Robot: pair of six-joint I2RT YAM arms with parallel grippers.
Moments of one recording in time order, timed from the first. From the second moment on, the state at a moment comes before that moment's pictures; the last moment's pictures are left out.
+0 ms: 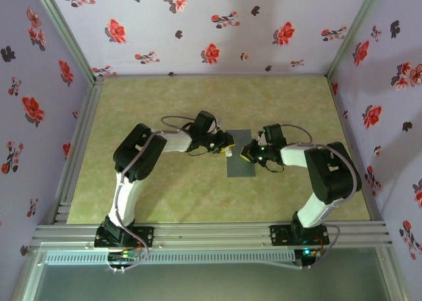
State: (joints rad) left arm -0.70 2.15 1.26 0.14 0.55 -1.06; right arm 0.31 1.68 0.67 0.05 -0.54 0.87
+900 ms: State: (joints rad) left arm -0.71 2.16 1.26 0.19 0.55 -1.07; right arm 0.33 1.72 0.69 0.03 -0.50 0.82
